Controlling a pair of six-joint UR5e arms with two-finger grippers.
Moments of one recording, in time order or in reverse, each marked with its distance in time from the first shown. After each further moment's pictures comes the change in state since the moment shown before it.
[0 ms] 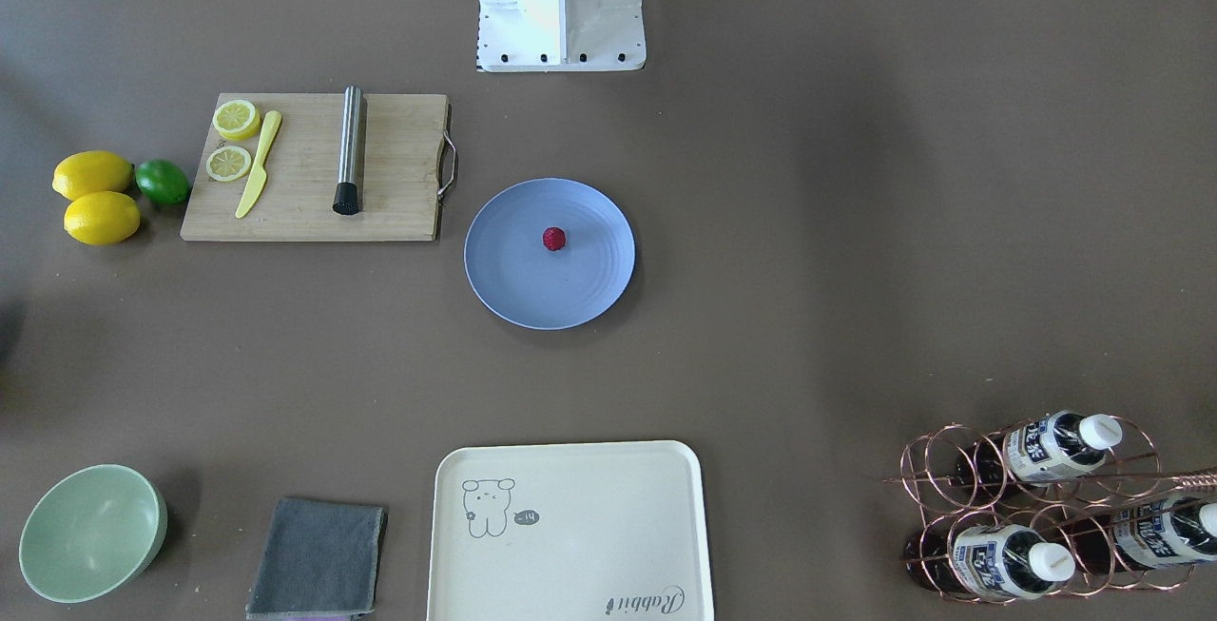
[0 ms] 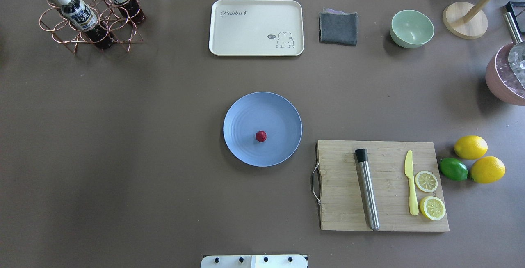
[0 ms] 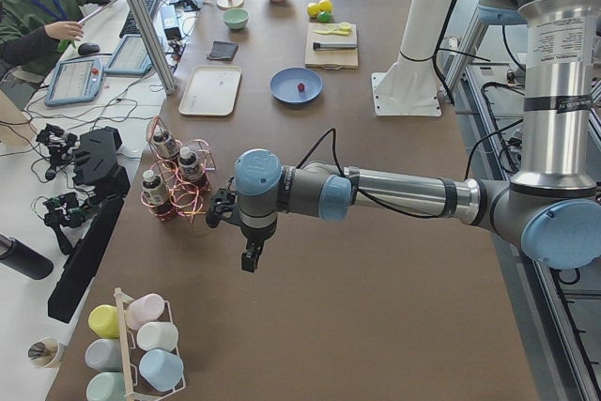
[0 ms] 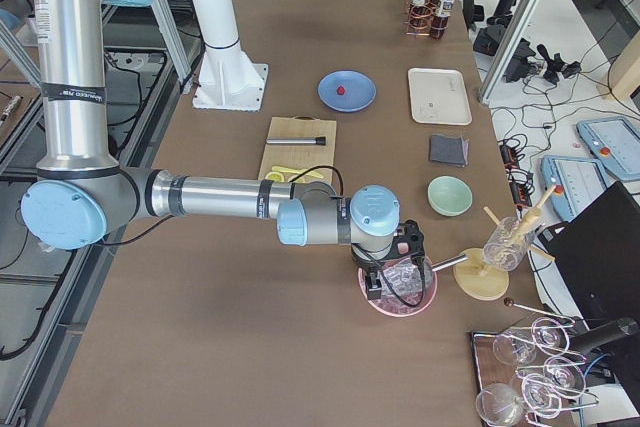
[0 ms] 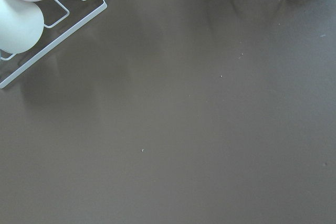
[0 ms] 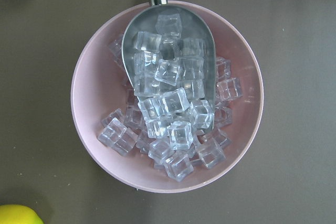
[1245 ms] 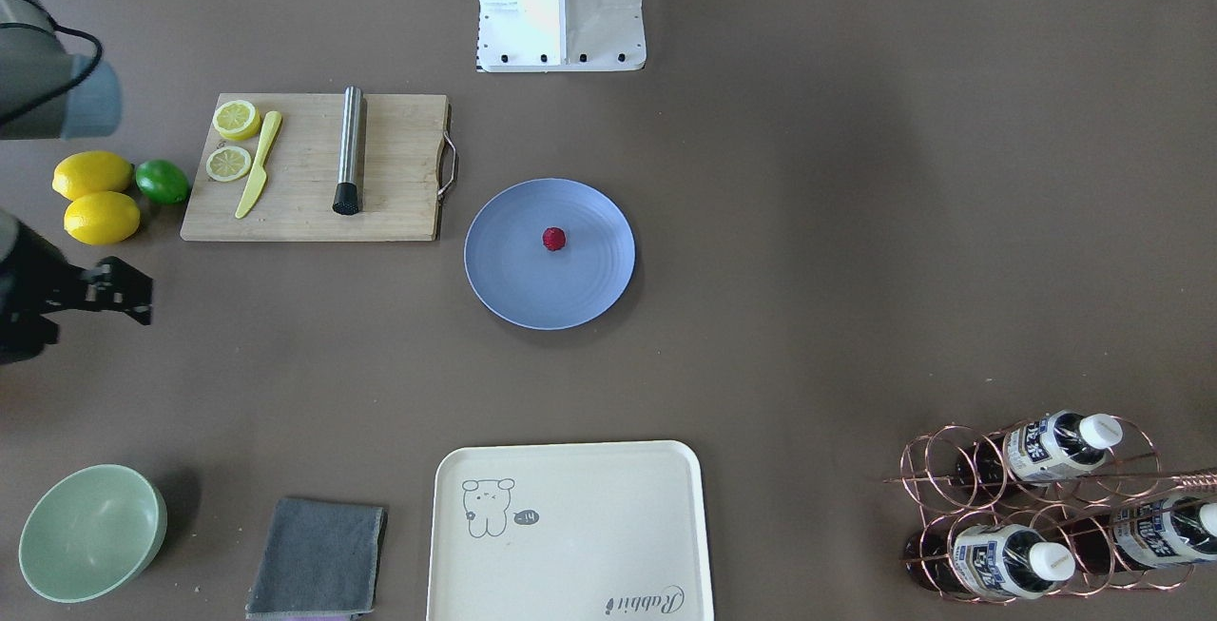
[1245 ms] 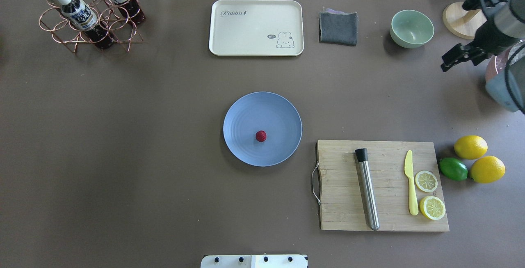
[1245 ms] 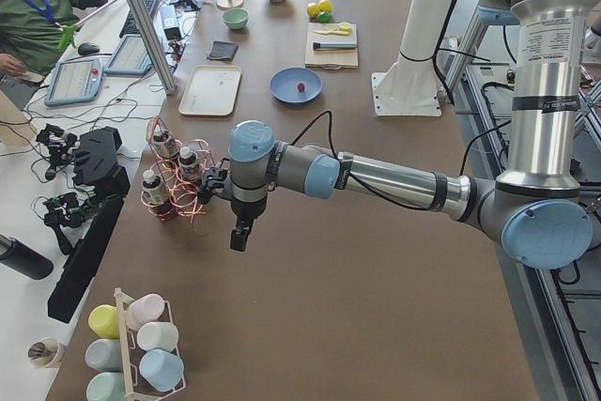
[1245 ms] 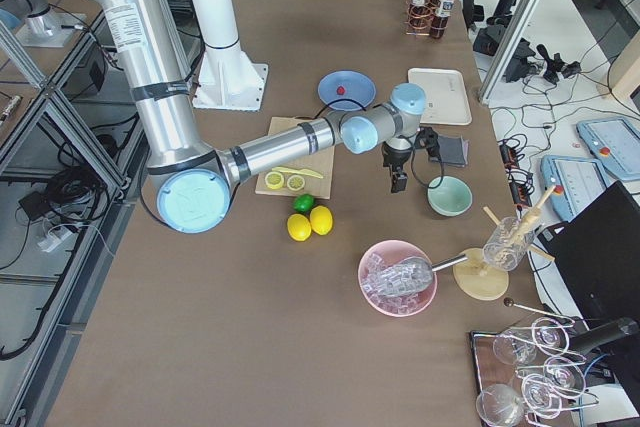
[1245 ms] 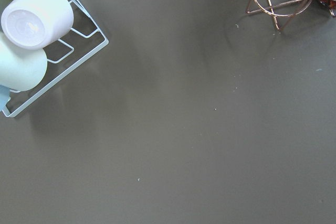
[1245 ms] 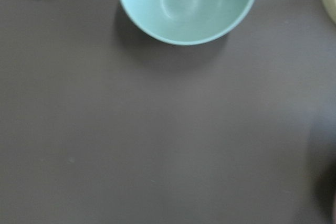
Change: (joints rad) left arm 0.060 -0.035 -0.051 -0.008 0.096 -0.106; right arm -0.374 0.220 0.058 0.003 -0.113 0.387
